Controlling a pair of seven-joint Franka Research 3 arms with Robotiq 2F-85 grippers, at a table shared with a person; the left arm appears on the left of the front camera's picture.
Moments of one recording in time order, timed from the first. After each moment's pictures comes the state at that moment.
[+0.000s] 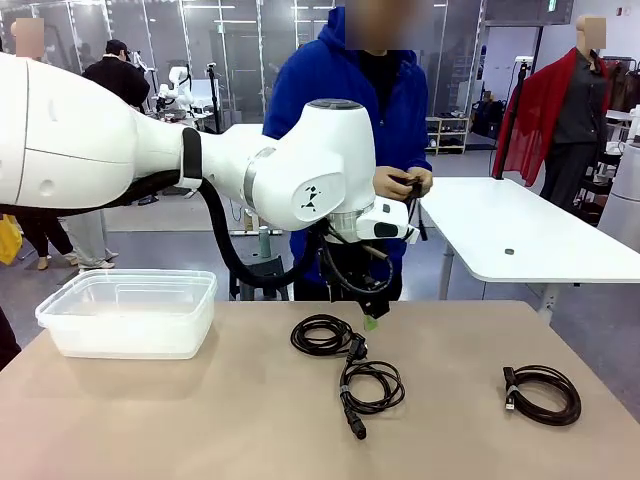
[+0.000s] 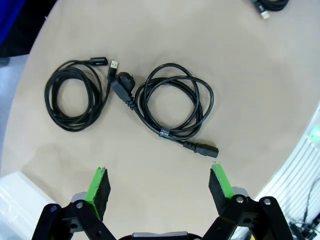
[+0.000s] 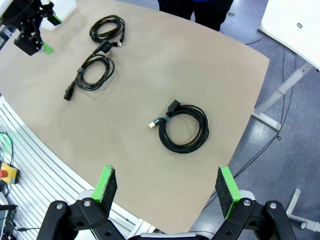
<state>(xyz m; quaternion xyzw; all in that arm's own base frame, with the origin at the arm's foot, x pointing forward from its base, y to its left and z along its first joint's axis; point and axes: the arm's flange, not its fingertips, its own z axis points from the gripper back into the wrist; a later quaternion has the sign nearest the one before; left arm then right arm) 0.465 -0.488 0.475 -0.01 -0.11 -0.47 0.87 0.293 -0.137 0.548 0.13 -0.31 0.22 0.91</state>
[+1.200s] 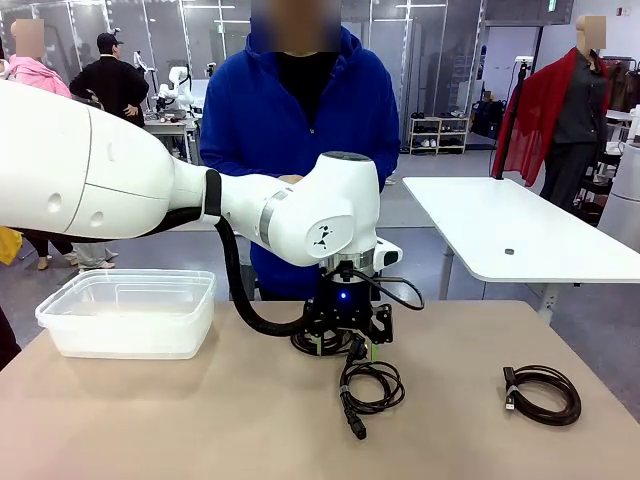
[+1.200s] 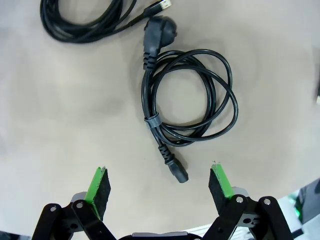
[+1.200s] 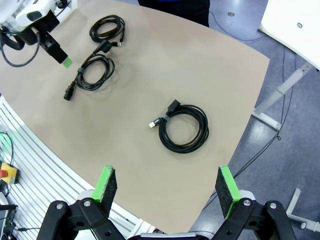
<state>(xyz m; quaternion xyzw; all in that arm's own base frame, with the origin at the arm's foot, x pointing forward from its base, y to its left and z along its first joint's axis) 0.468 -0.493 0.404 -0.02 -0.03 -0.11 0.99 0.293 -0.137 0.548 0.13 -0.31 0.22 0.91</state>
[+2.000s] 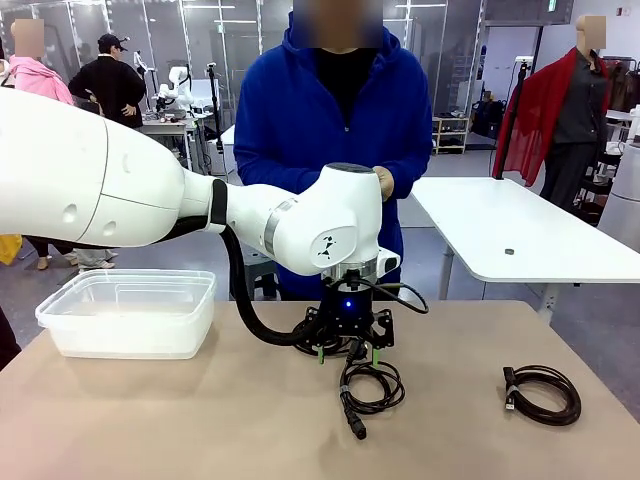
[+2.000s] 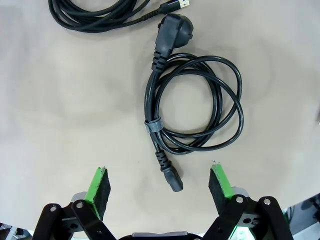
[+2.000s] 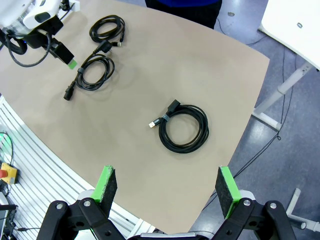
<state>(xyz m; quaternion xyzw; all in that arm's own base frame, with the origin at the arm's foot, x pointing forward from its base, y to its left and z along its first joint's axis) 0.470 -0.496 0.392 -0.01 -0.03 -0.06 1.00 0.293 -0.137 0.548 0.13 -0.31 0.22 0.91</state>
